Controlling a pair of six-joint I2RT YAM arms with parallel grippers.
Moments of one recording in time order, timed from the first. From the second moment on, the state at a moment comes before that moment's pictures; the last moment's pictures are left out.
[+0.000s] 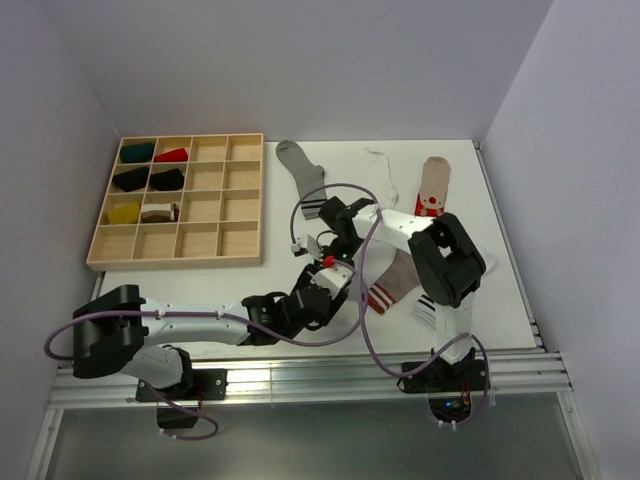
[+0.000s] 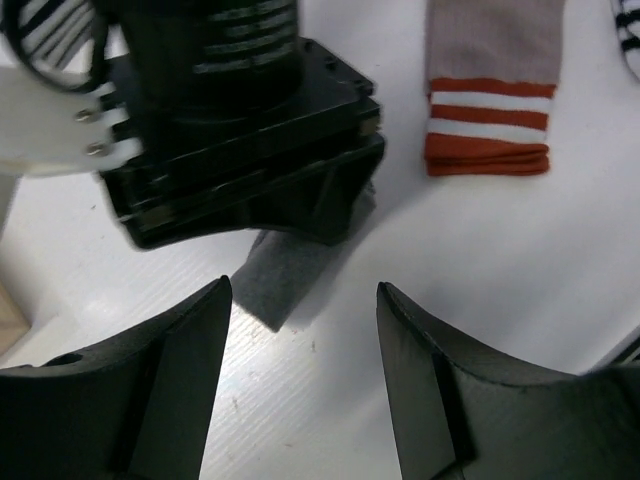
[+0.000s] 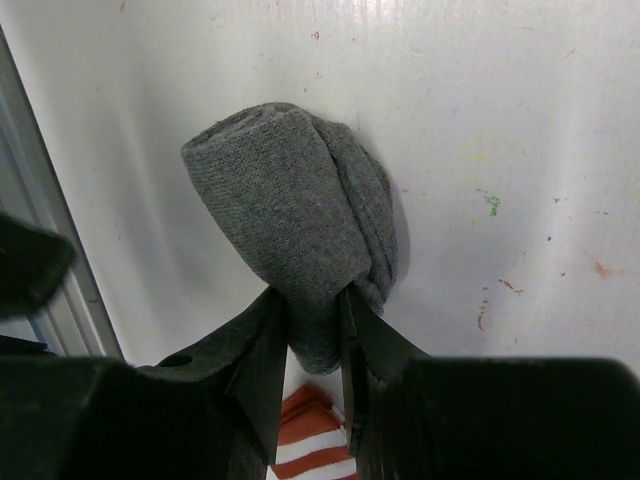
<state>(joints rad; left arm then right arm) -1.29 1.41 0.73 0.09 -0.57 -0.24 0.63 1.94 1.31 -0.91 -0.55 -0.78</state>
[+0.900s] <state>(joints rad) -1.20 1.63 0.91 -0.08 -0.34 0.00 0.59 2.09 1.47 -1.15 -0.63 -0.85</state>
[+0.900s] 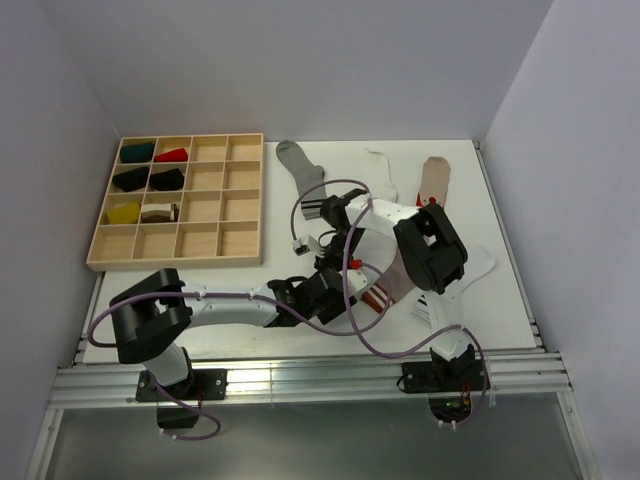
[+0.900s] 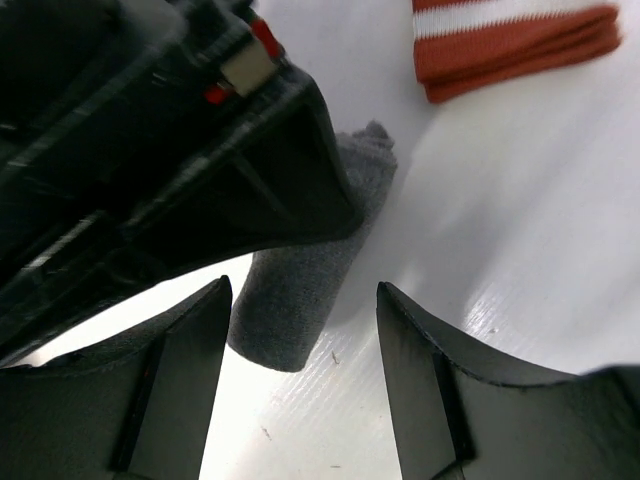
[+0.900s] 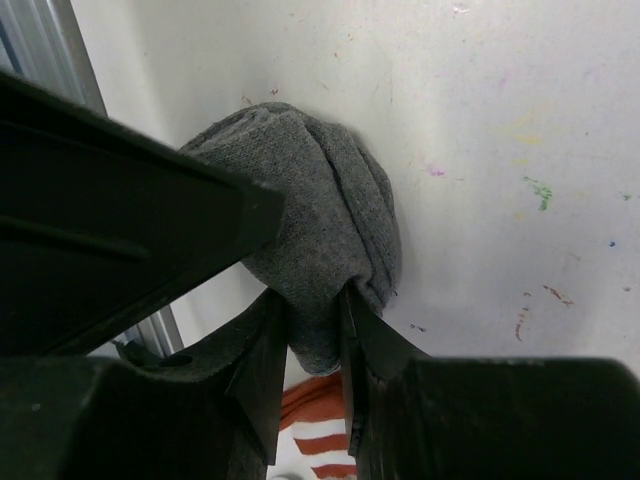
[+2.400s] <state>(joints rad) -1.22 1.84 1.08 -0.21 -0.31 0.09 0.57 2.27 1.63 -1.44 -0.60 -0.91</state>
